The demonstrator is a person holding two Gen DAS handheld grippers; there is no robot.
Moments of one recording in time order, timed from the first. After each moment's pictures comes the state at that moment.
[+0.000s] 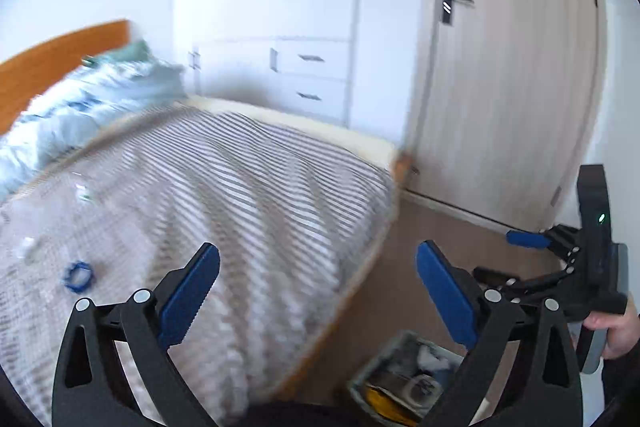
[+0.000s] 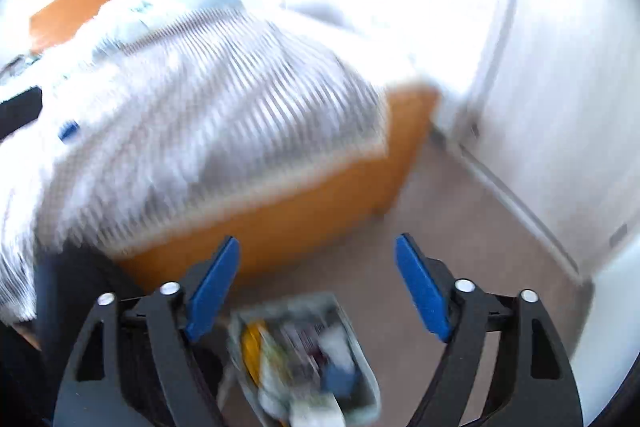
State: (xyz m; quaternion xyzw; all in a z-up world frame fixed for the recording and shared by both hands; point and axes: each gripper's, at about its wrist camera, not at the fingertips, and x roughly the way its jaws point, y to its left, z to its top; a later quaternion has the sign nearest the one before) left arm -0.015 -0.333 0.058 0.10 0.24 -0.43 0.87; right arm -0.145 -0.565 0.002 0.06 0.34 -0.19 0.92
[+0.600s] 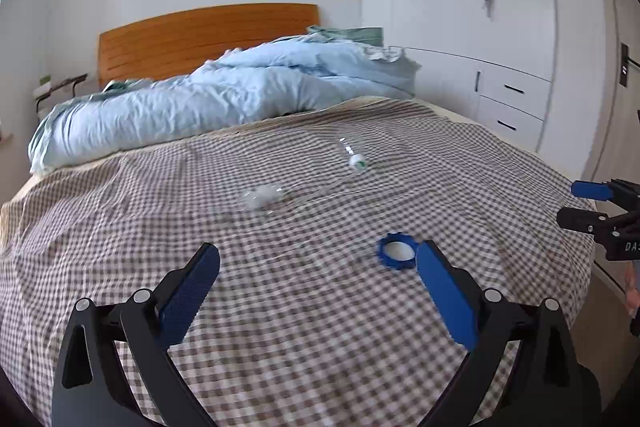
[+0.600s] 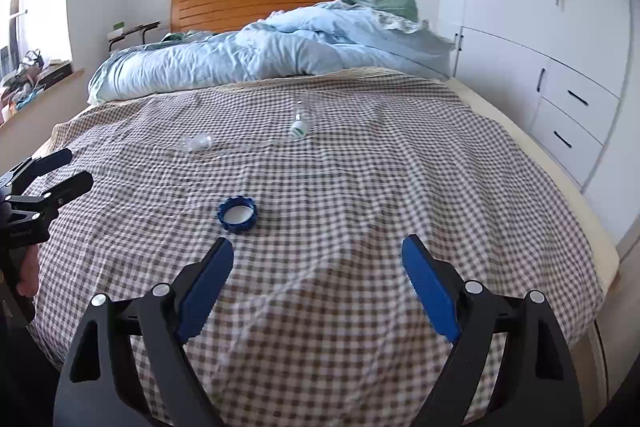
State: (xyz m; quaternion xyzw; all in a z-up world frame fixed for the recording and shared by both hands) left arm 0.157 -0.062 0.035 0.03 0.26 -0.16 0.95; right arm 0.099 -0.368 0.044 -0.02 0.32 0.05 0.95
